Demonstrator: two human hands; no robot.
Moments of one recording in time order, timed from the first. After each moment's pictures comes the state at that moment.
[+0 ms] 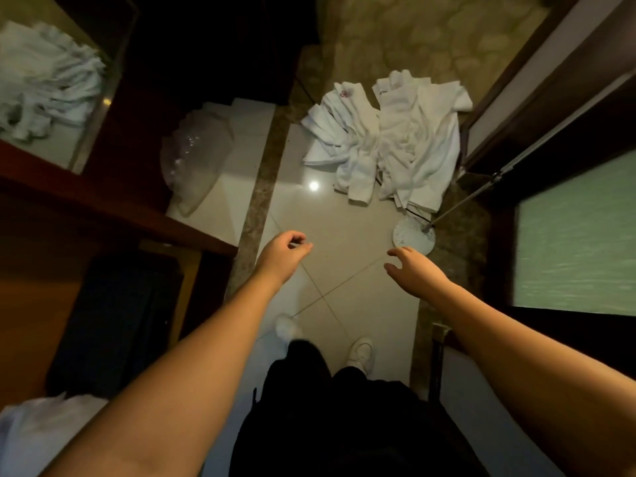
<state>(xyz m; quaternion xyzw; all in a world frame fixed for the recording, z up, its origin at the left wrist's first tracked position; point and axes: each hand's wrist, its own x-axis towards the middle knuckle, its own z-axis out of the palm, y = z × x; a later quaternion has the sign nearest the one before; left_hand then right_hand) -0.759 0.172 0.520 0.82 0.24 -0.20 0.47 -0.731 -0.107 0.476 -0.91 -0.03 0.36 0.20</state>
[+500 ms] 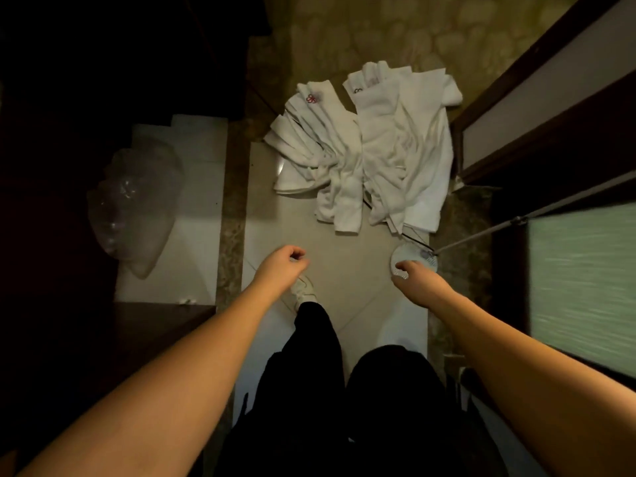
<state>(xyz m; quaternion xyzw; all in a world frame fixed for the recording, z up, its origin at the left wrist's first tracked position) -0.478 0.215 0.380 0.82 0.18 -0.36 0.39 -0.504 -0.079 0.357 -0.86 0.13 0.45 0.19</state>
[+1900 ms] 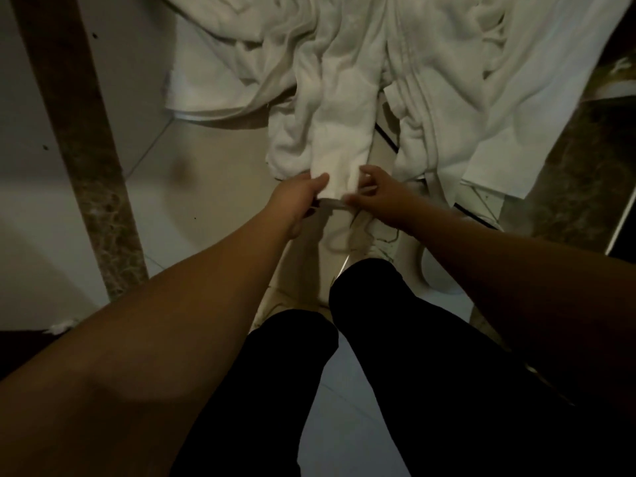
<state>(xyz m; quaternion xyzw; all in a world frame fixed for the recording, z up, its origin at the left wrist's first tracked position) -0.303 0.091 -0.090 0.57 0.42 -0.45 0.54 -0.321 -0.089 -0.108 -0.72 0.24 0.49 0.43</state>
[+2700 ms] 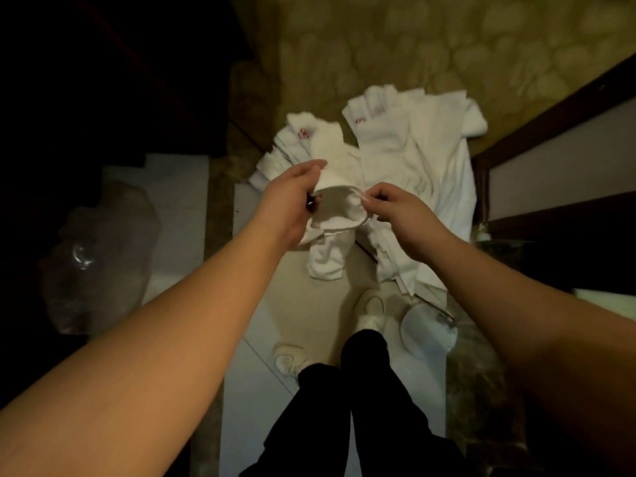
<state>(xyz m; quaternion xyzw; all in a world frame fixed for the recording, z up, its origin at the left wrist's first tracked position) -0.163 0.129 0.348 0.55 0.32 -0.22 0.74 -0.190 -0.056 0.329 -0.73 0.14 0.28 0.61</state>
